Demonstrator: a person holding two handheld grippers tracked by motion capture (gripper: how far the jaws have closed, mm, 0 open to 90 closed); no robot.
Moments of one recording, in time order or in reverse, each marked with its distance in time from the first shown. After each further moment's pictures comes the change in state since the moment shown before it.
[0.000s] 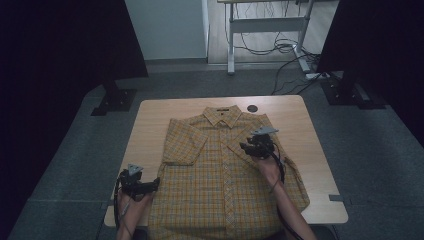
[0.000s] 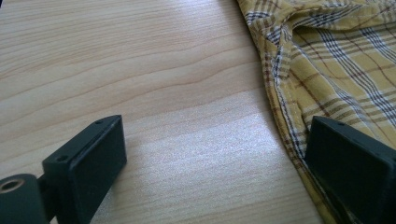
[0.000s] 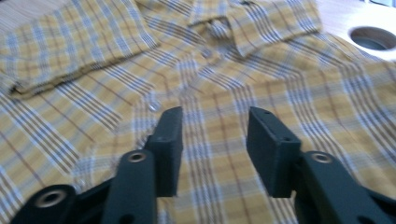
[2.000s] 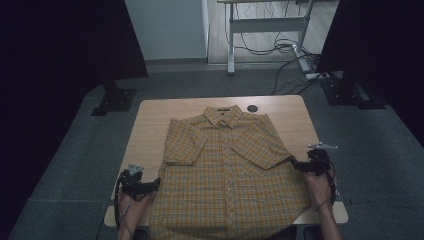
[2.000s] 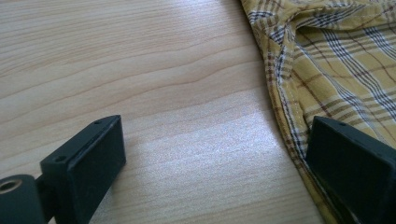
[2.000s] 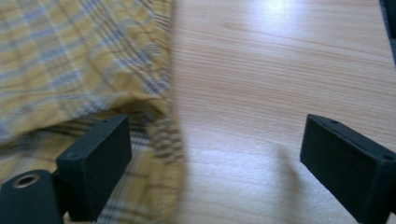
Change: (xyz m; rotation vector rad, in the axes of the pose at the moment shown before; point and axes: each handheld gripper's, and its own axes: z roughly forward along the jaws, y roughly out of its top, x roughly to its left) left arm -0.002 0.000 0.000 0.002 0.001 -0.001; right arm -0.107 -0.100 -0.102 0.113 -0.290 0.262
